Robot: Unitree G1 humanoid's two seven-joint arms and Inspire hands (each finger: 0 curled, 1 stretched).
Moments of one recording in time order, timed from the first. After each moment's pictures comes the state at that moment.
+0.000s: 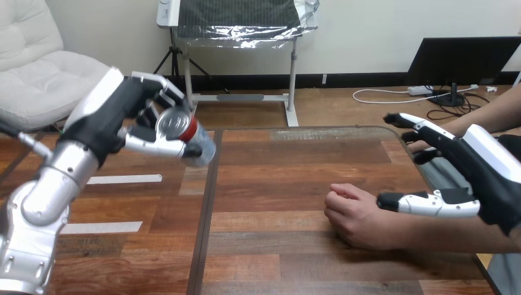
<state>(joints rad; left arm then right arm) -0.35 0.55 0.02 0.16 0.23 -0.14 -0.27 0.02 -0.66 -0.17 0.04 -0.22 -0.36 0.33</state>
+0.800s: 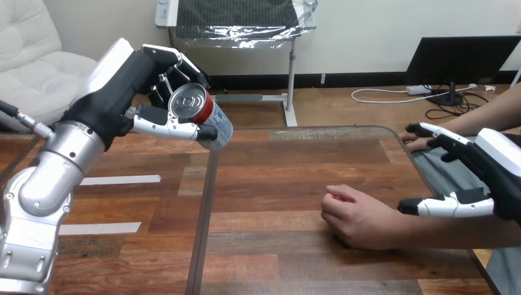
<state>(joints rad) -0.35 0.55 0.02 0.01 0.21 -0.08 -0.30 -0.09 -0.74 -0.14 0.28 -0.32 -0.42 0.33</state>
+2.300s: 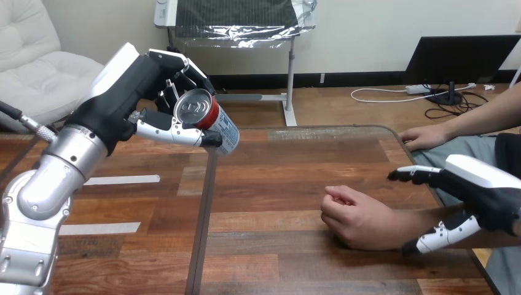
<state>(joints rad) -0.33 0.55 0.02 0.00 0.17 -0.08 -0.34 -0.23 -0.82 0.03 0.47 -0.41 -0.47 0.46</state>
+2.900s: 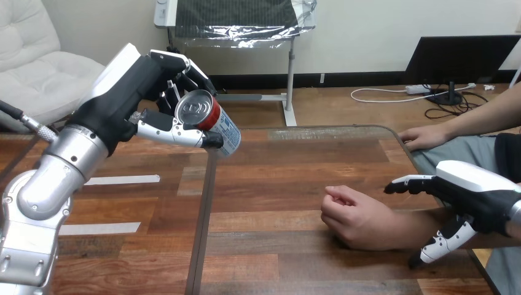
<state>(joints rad) -0.33 0.55 0.02 -0.01 0.16 -0.08 -0.35 -0.27 -0.83 0.09 0.51 -0.47 -0.49 0.45</state>
